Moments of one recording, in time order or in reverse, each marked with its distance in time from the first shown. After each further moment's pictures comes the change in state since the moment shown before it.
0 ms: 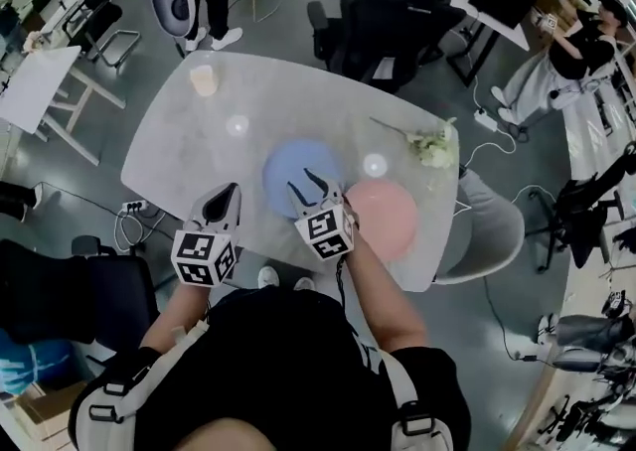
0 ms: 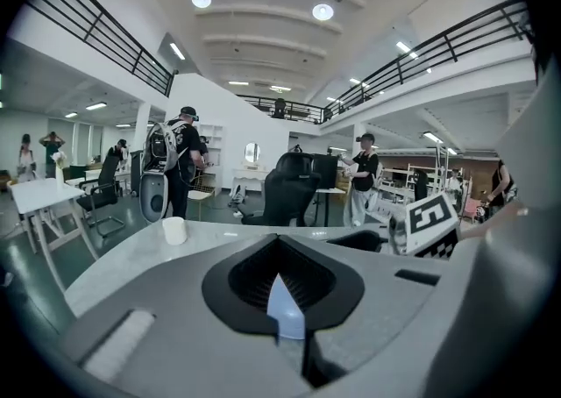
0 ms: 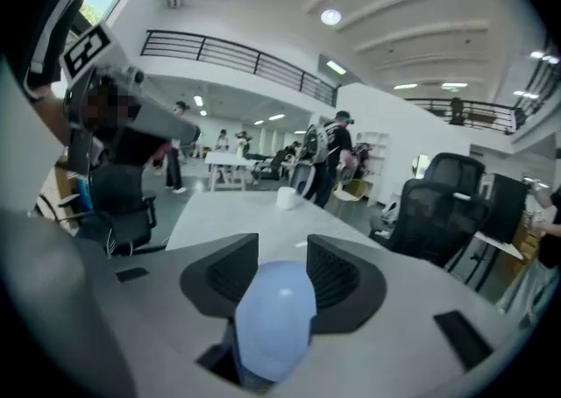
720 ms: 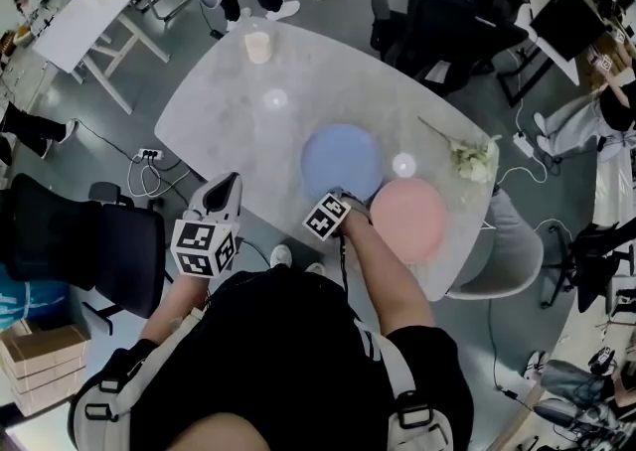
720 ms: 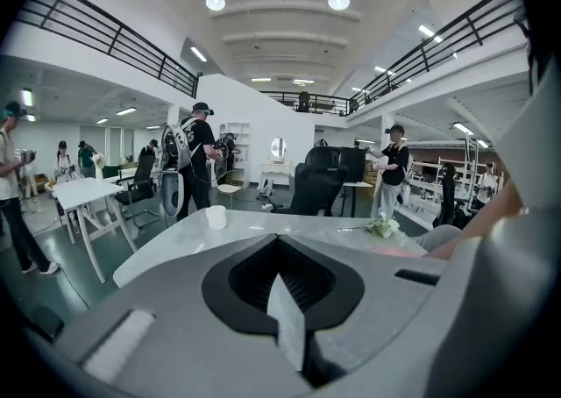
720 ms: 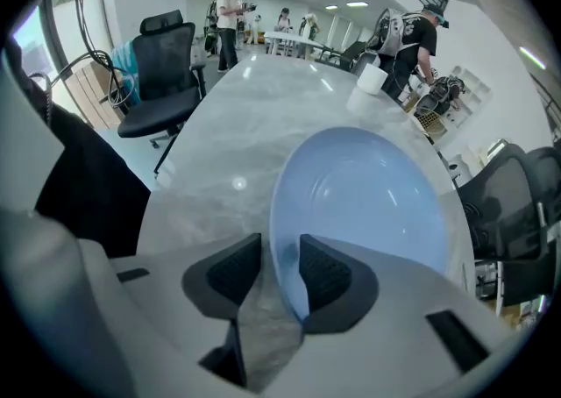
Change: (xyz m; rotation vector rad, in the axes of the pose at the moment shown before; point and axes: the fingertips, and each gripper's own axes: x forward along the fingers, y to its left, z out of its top) left arm -0.074 0.057 -0.032 -0.037 0.042 0.191; right arm 0.067 0.095 -0.204 -0.348 0.751 0.307
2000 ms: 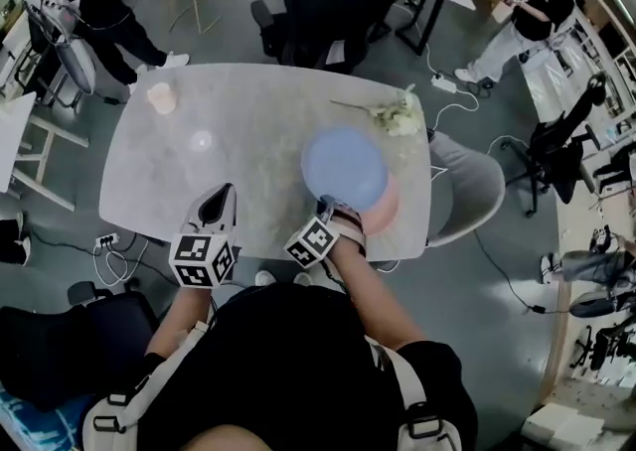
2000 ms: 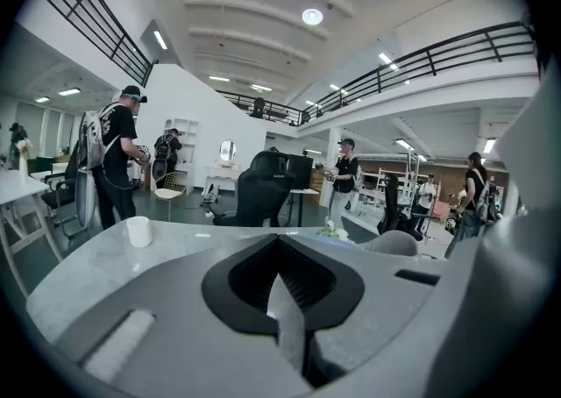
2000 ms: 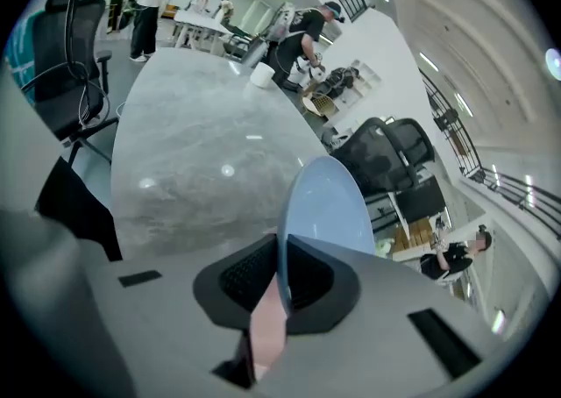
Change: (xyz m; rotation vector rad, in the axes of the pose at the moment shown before) left arm 0.068 -0.093 0.028 0.051 -0.044 -0.367; right arm -0.154 -0.053 -0.082 0.322 0.133 -0.587
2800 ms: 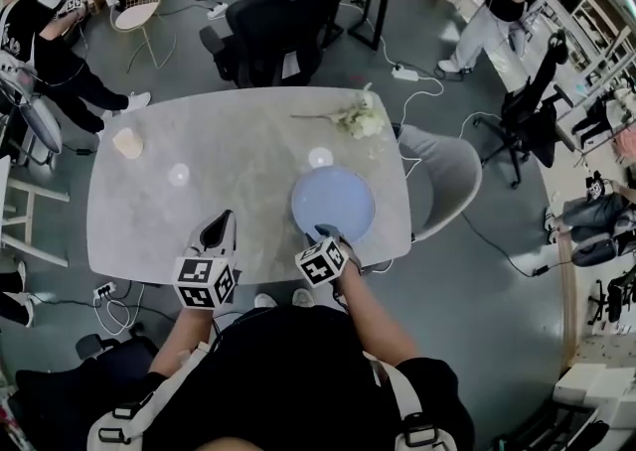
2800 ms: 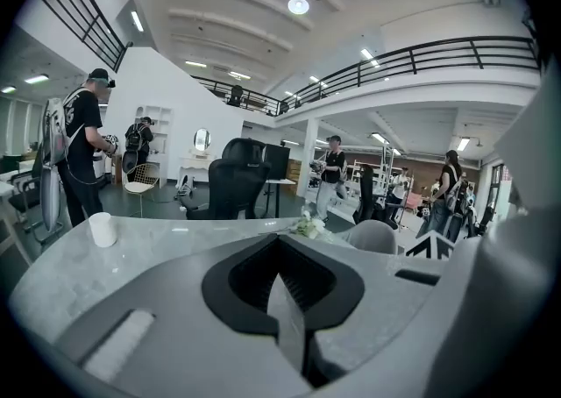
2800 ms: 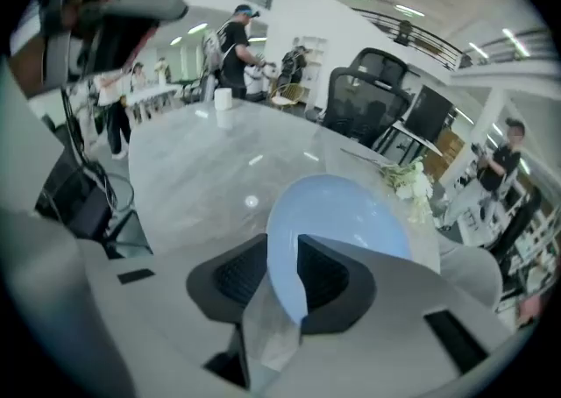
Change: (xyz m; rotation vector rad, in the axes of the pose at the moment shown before) left arm 0.046 -0.049 -0.017 0.041 0.079 -0.165; right arm 0.002 0.029 -0.058 0.544 -0.057 0.287
